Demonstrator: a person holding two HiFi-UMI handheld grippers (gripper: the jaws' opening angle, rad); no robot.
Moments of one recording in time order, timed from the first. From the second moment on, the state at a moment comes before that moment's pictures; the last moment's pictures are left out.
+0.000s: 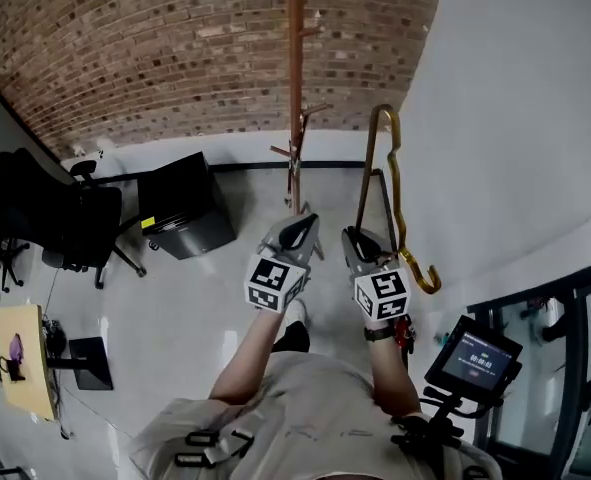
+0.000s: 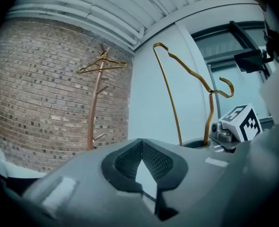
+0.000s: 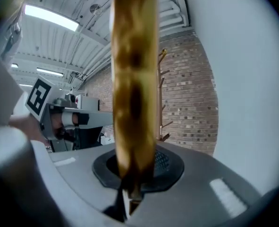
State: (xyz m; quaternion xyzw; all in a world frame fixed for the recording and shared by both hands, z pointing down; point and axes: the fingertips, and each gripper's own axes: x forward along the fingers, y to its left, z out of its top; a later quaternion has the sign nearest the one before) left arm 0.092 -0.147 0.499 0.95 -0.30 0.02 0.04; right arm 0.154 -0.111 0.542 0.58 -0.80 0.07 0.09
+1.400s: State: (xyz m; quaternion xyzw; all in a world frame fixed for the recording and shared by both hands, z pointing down) left arm 0.067 -0.372 0.484 0.89 -0.46 0.03 0.03; right arm 0.150 -0.416 0.513 0.10 -0.91 0.10 0.39
